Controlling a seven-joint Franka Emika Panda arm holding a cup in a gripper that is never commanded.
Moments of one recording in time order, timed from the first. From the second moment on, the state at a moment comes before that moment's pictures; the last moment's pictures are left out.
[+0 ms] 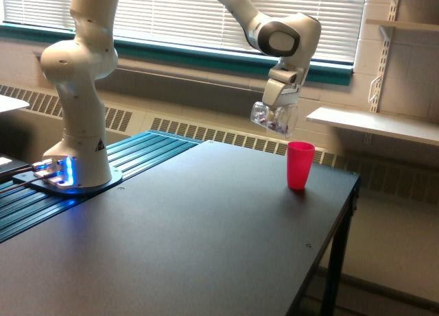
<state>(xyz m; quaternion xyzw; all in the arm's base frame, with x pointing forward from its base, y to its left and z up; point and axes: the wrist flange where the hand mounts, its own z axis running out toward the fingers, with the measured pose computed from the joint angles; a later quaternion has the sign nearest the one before) 0.471 0.319 0.308 0.91 -0.41 -0.07 0.07</state>
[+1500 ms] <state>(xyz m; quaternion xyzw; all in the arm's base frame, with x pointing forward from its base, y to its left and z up) 0.495 0.317 0.315 0.89 -0.44 -0.09 0.08</state>
